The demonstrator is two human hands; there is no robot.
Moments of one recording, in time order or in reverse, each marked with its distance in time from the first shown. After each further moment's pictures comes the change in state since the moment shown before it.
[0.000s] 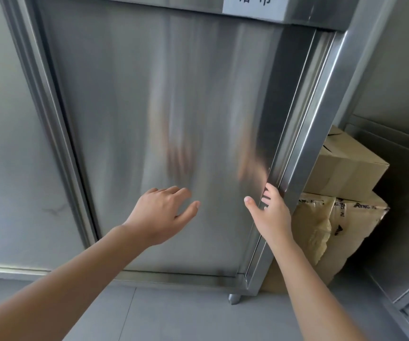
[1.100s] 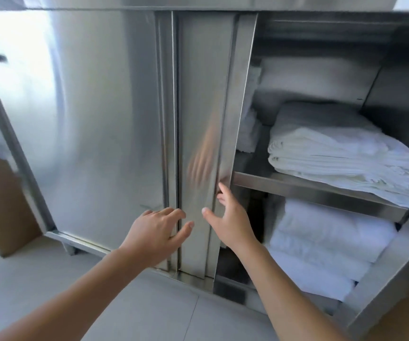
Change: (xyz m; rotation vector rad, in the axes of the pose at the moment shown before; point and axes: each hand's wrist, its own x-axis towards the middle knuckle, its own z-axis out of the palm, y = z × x) left_hand -0.104 -0.165 -0.016 0.074 0.010 -0.299; right_hand -0.061 -0.145 0.232 0.162 -0.547 -0.326
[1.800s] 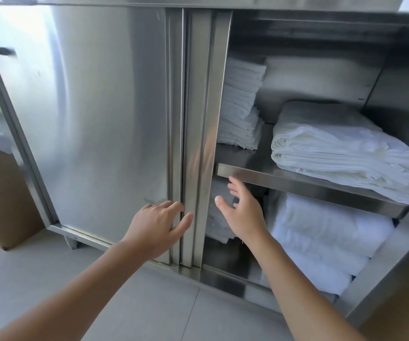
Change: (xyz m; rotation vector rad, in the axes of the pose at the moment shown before) left_hand -0.006 -0.007 0.002 -0.018 0.074 -0.026; right_hand -0.014 -0.015 -0.024 0.039 0.077 -0.015
